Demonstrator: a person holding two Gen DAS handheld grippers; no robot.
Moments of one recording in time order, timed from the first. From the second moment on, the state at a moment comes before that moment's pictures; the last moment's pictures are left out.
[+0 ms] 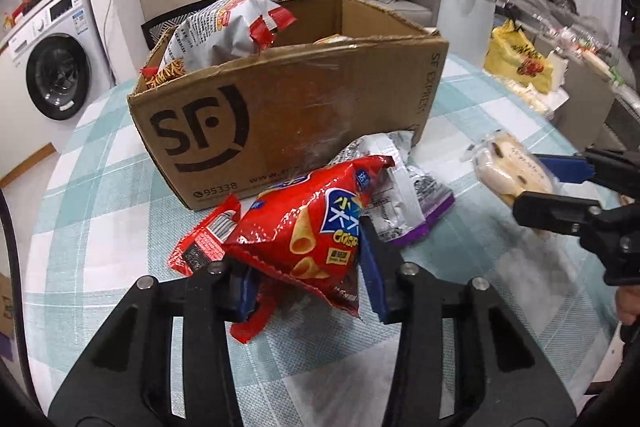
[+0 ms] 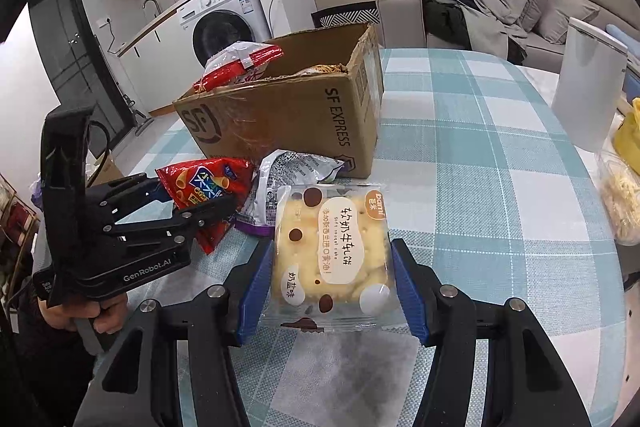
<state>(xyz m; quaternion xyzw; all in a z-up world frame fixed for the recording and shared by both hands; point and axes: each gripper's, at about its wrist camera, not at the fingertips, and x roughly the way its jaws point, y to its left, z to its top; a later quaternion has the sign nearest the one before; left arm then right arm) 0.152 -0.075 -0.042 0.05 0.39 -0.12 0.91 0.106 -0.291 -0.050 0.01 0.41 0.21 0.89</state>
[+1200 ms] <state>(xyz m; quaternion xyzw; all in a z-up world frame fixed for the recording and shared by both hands) 0.155 0.002 0.070 -0.04 0.28 -0.08 0.95 0.147 -0.256 0.037 0.06 0.32 0.23 0.92</state>
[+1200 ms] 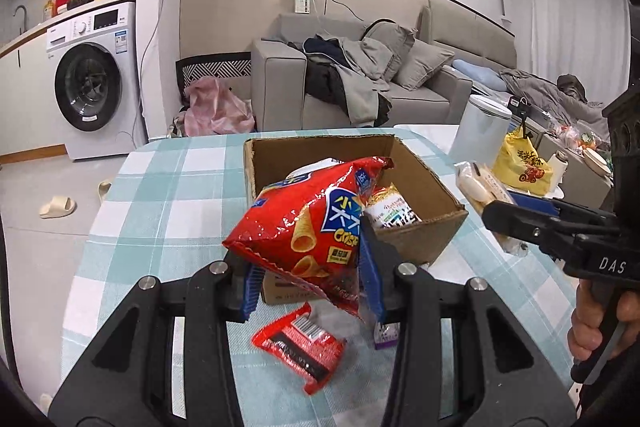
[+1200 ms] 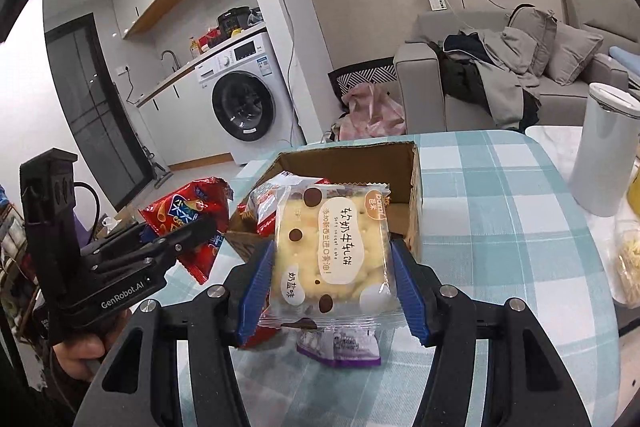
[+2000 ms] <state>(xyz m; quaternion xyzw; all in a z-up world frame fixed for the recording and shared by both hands) 0.242 -0.015 0.051 -0.02 0.30 -0.09 0.95 0.221 -0.236 0.020 0.09 0.34 0.22 0.91</state>
